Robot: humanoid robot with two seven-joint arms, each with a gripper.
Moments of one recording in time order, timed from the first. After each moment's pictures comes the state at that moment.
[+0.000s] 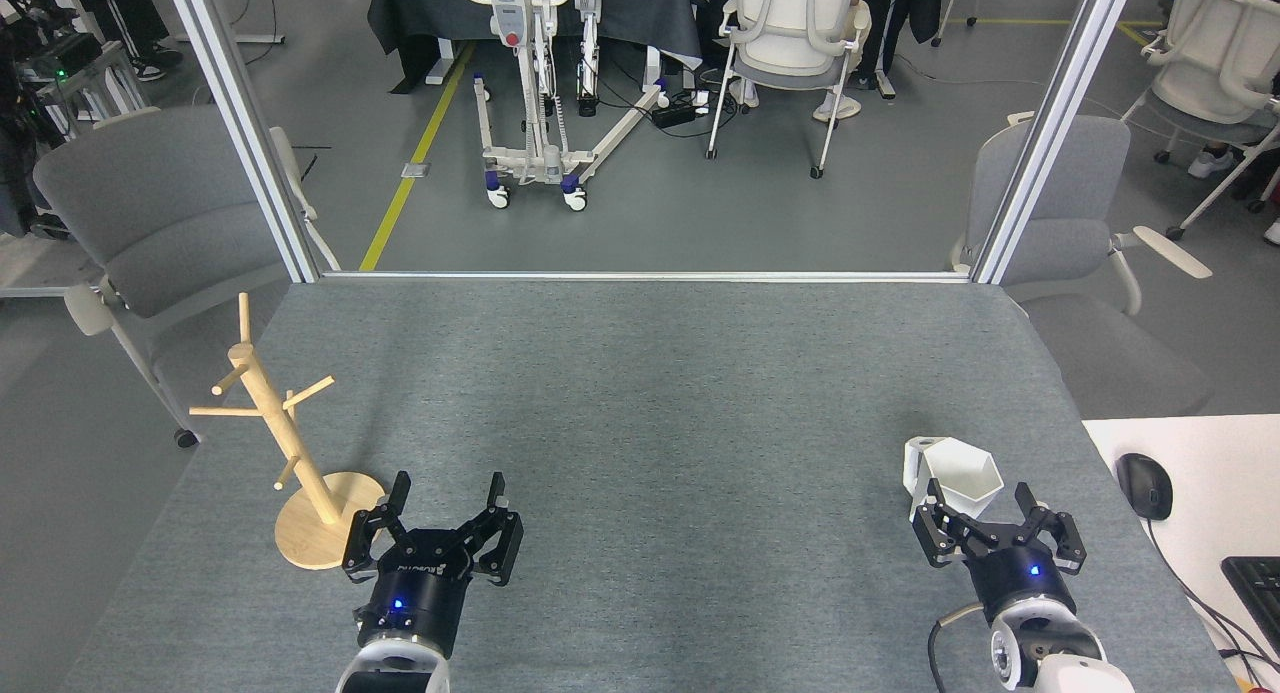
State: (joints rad) left arm -0.05 -0.12 0.01 -1.54 -1.59 -0.04 0.05; right arm -0.26 -0.11 -0.18 -1.07 1.50 -0.13 -0.02
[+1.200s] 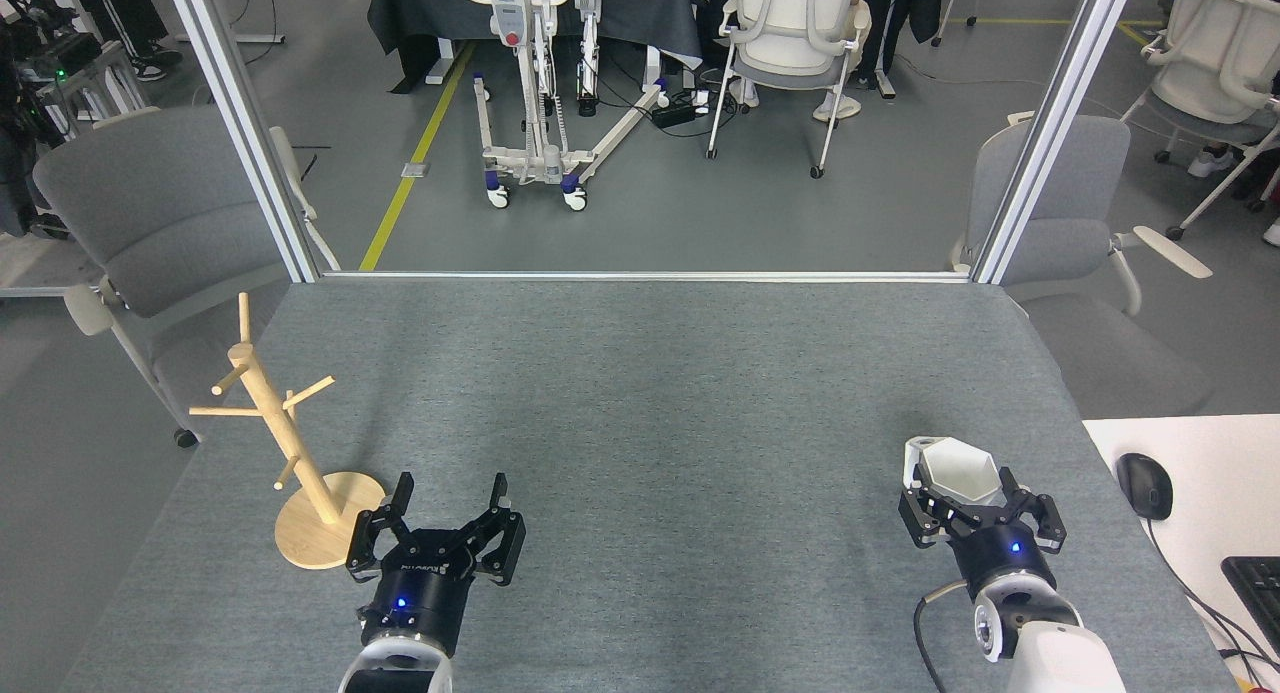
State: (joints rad) left arm -0.06 -0.12 0.01 -1.52 -1.59 -0.04 0.06; right arm -0.36 -0.11 -0.16 -0.92 1.52 -0.13 -0.05
